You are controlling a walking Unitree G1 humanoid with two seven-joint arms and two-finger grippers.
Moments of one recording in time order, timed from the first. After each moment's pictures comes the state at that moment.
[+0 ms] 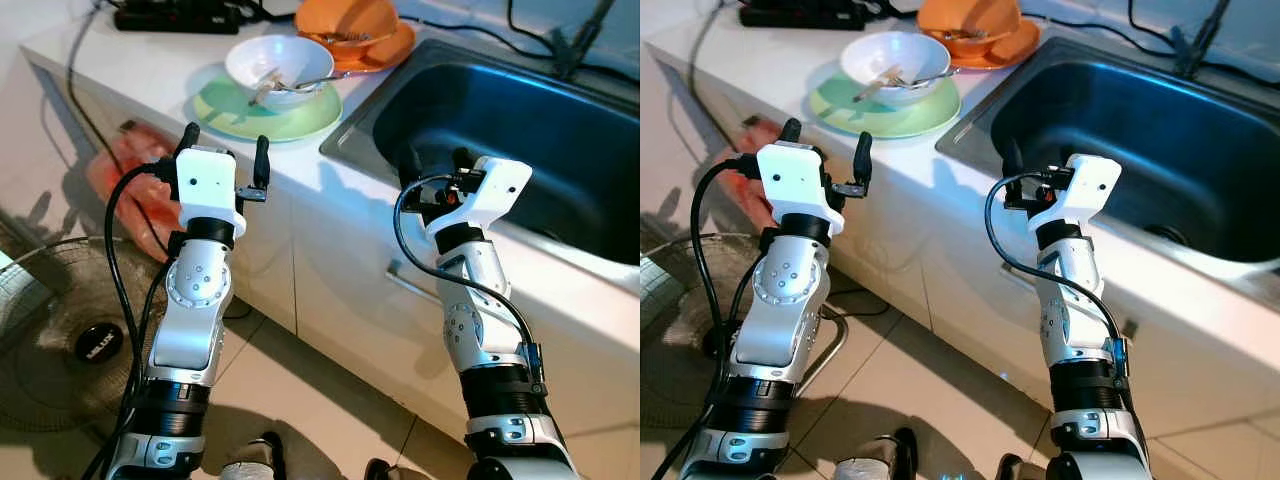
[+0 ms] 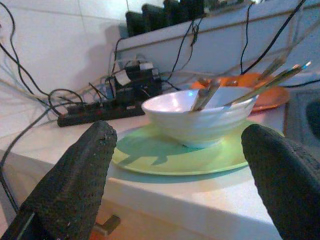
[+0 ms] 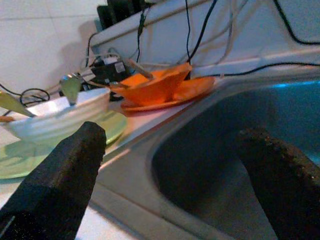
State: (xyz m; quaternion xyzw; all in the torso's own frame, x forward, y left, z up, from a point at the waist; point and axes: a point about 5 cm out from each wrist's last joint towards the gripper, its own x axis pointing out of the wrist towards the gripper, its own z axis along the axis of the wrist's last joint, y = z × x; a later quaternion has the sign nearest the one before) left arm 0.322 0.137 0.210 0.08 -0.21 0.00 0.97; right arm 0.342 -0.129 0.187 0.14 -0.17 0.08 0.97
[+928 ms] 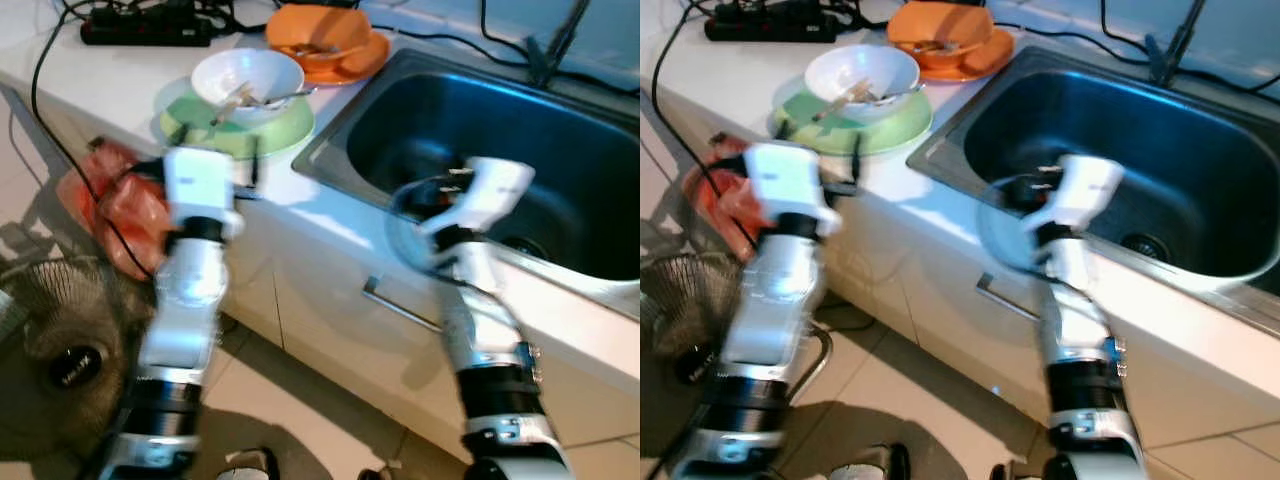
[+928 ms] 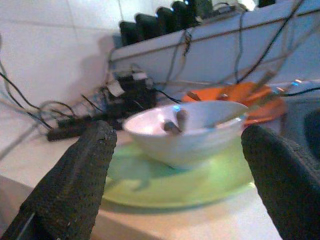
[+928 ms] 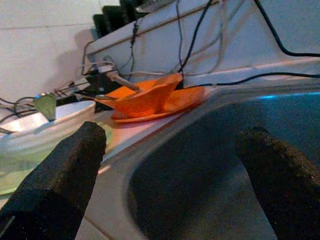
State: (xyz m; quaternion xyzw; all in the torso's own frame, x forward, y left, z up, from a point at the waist) left arm 0.322 0.147 0.212 0.09 -0.21 0.01 0.97; right arm 0.342 -0.119 0.187 0.14 -0.17 0.10 0.97
